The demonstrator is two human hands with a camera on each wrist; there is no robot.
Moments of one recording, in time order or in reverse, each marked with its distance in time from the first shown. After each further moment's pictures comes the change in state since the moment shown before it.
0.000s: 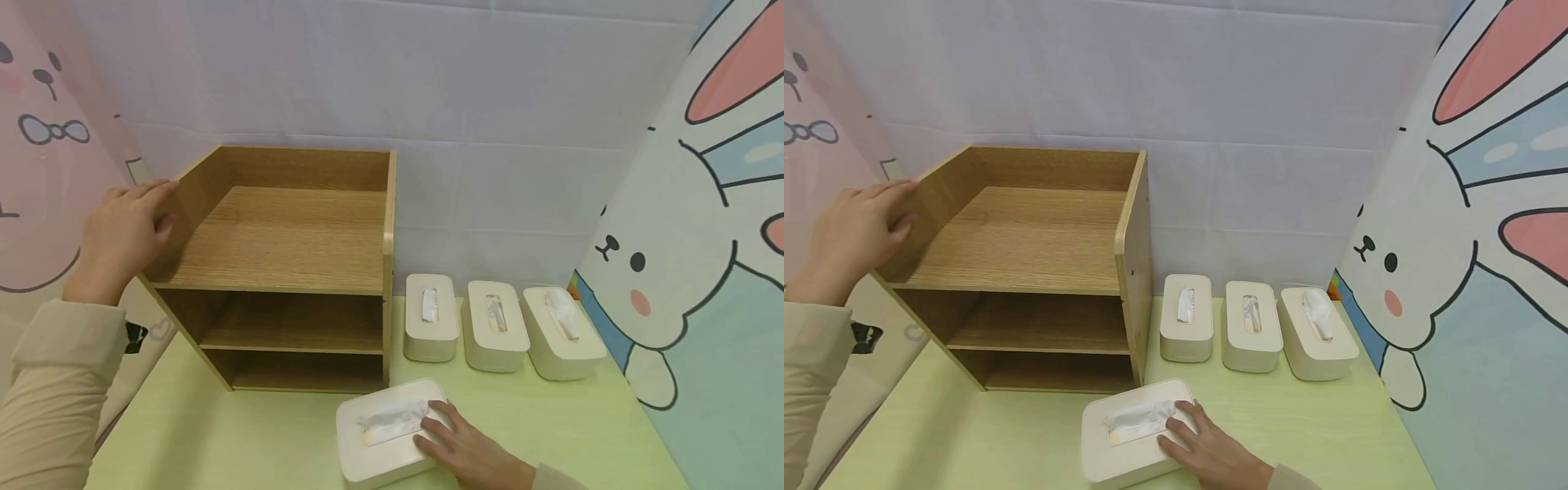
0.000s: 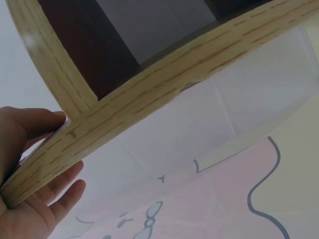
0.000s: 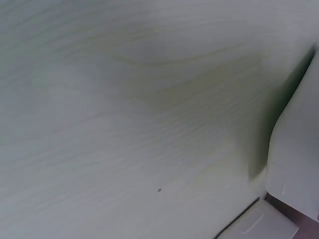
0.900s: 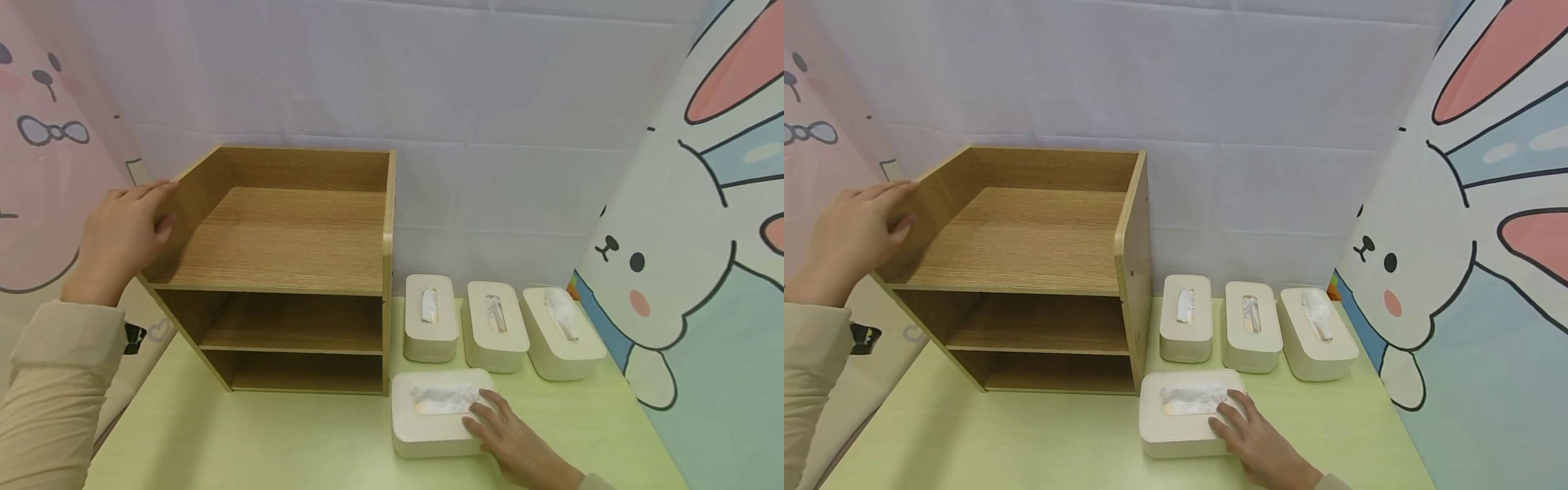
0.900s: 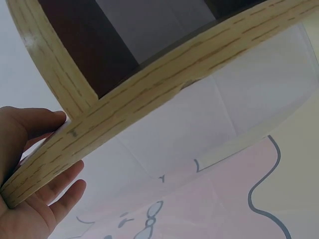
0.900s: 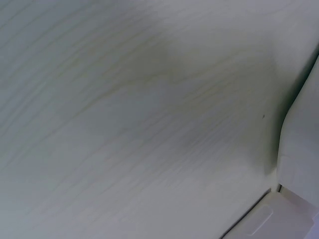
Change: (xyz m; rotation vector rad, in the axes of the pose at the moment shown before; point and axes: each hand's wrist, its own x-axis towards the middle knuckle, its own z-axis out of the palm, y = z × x) left_hand 0.000 0.002 -0.002 0.008 0.000 0.010; right_hand -0.063 0.024 -0.019 -0.014 0.014 0.203
